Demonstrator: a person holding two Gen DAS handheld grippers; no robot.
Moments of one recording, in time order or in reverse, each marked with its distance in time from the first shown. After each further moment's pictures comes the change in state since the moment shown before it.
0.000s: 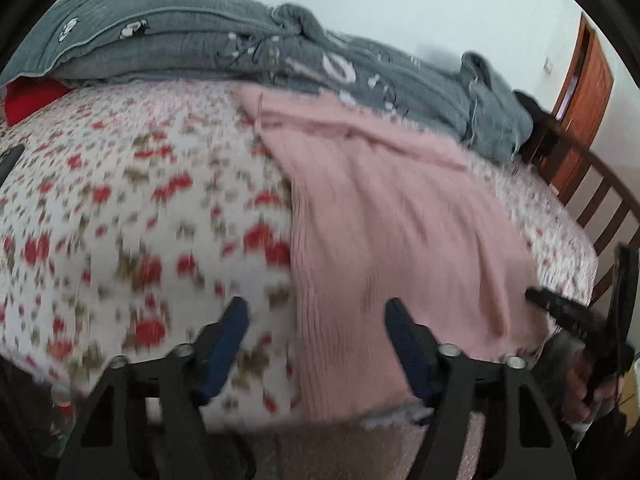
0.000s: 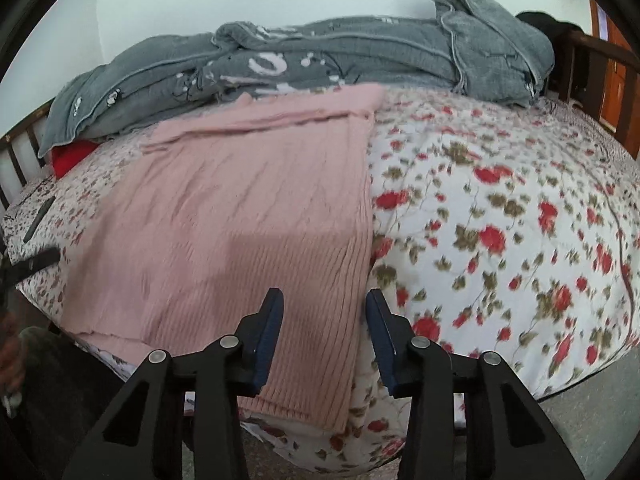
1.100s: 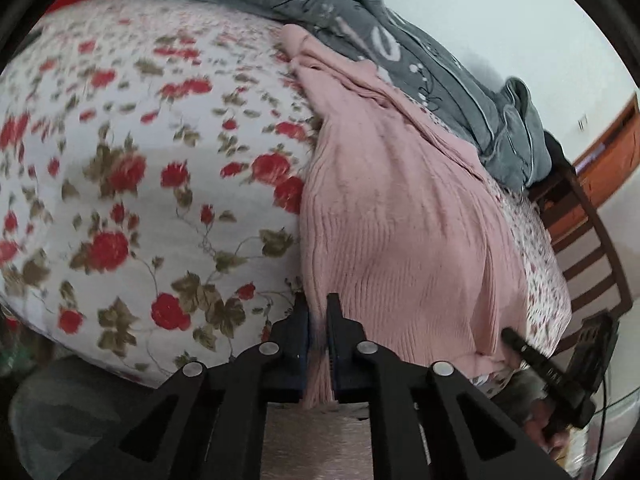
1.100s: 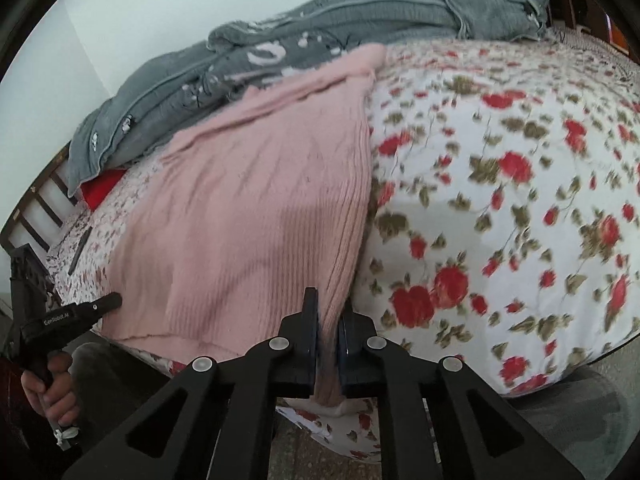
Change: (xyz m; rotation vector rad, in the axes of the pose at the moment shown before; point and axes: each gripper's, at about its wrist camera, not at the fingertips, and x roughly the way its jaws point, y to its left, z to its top) left arm 0.027 0.021 -0.011 -0.289 0.106 -0.105; right arm 0.016 -0.026 -0.012 0.162 0.081 0.208
